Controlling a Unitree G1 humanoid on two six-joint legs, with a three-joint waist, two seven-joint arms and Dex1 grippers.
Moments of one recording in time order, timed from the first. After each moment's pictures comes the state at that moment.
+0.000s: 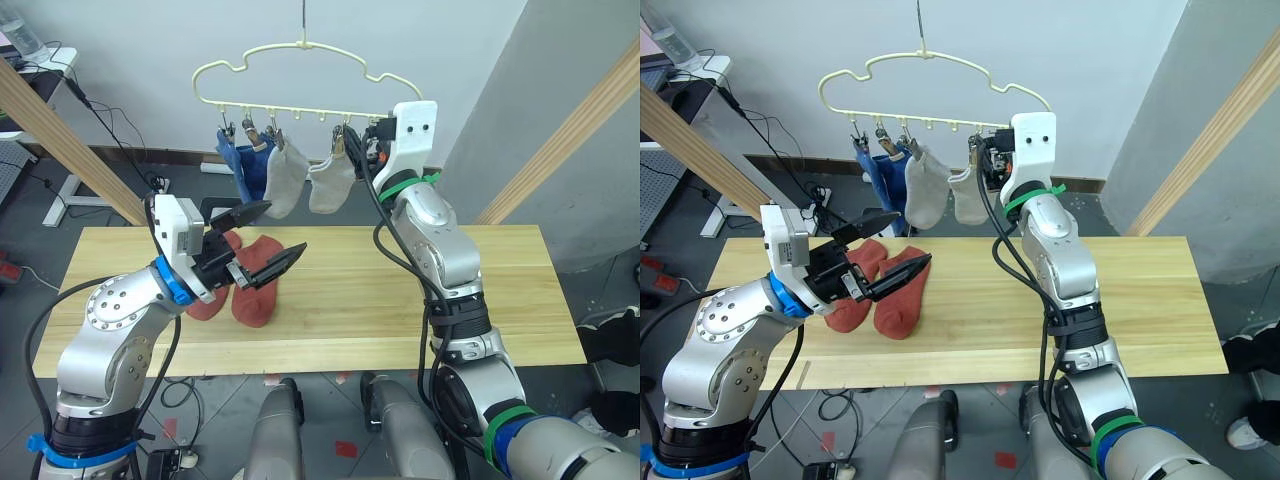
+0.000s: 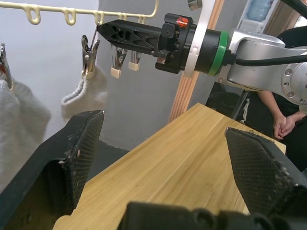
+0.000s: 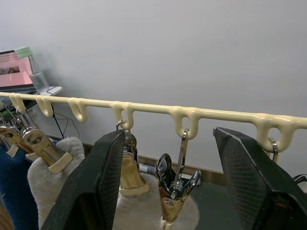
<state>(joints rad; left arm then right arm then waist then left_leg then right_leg) -0.20 0.61 0.18 -0.43 -0.59 0.36 -0.77 -0.85 0.07 0.00 0.09 0.14 0.40 0.07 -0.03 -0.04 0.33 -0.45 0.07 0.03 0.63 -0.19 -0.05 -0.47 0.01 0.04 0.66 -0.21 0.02</state>
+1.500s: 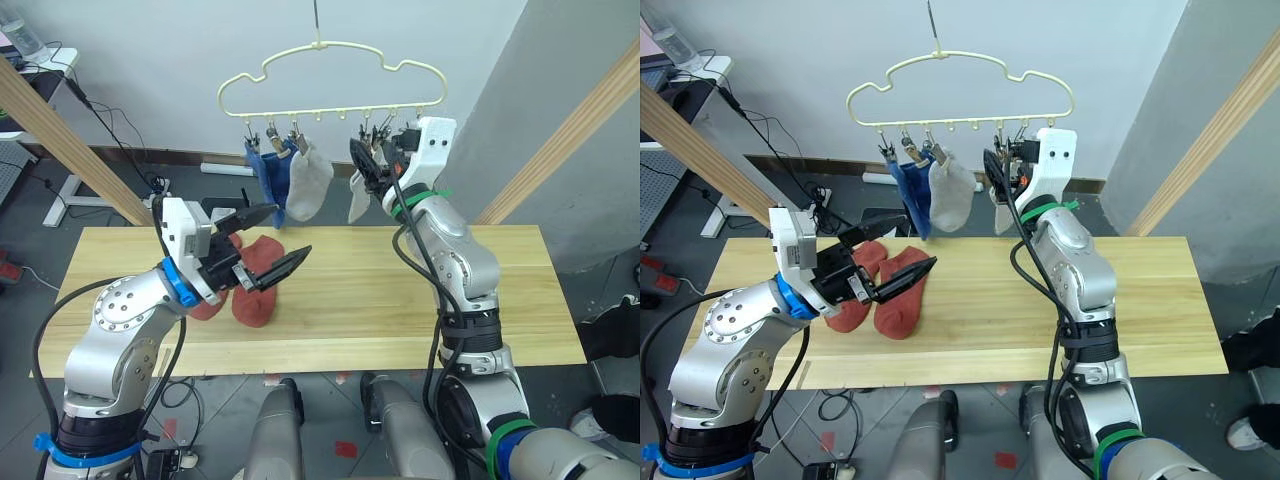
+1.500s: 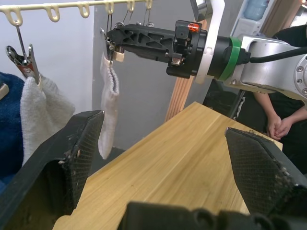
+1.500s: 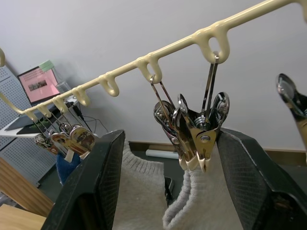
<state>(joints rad) -0.20 0.59 0.16 -0.43 -0.57 0.35 -0.78 -0.76 0.05 -0.05 -0.03 0.30 0.53 0.10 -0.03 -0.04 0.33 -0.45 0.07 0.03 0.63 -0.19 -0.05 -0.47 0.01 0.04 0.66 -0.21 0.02</state>
